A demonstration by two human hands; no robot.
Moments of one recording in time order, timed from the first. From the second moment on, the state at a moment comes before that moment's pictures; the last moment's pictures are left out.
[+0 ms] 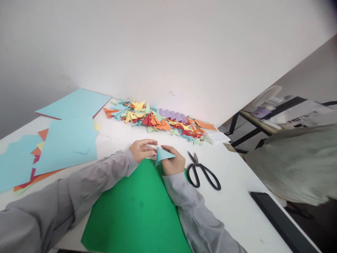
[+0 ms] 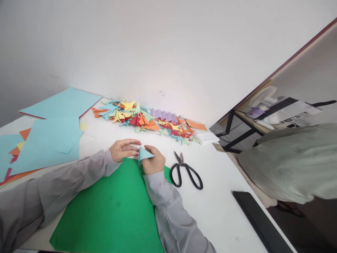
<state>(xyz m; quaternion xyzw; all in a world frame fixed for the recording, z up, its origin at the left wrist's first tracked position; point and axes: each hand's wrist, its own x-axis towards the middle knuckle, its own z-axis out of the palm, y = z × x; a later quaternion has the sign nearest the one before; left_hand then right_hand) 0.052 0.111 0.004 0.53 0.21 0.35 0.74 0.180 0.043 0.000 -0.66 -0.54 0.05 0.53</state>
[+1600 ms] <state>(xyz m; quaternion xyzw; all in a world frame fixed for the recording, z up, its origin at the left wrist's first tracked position) 0.062 0.108 0.001 0.41 0.30 0.41 0.76 0.180 0.040 0.001 -0.58 -0.62 0.07 0.53</state>
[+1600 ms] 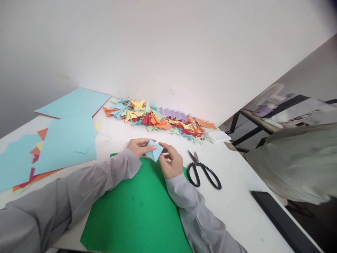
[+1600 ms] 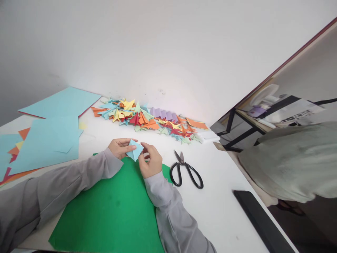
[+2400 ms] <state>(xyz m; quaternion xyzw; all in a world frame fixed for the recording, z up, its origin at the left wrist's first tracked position) 0.060 0.111 -0.001 0.47 0.35 0.42 0.70 0.174 0.043 0.002 -0.58 -0.48 0.25 0.61</state>
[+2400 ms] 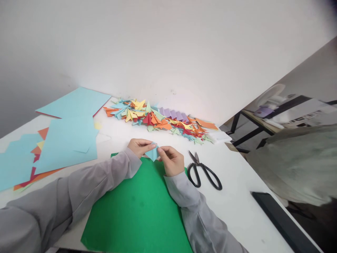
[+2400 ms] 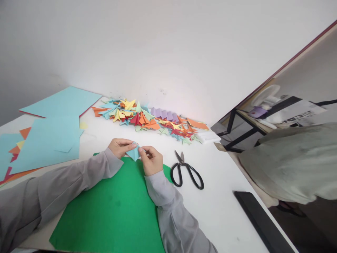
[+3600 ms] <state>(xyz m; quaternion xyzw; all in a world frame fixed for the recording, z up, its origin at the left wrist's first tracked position) 0.057 0.103 0.000 0.61 0.30 0.38 0.63 0.179 0.048 0.000 -0.56 -0.43 0.30 0.64</state>
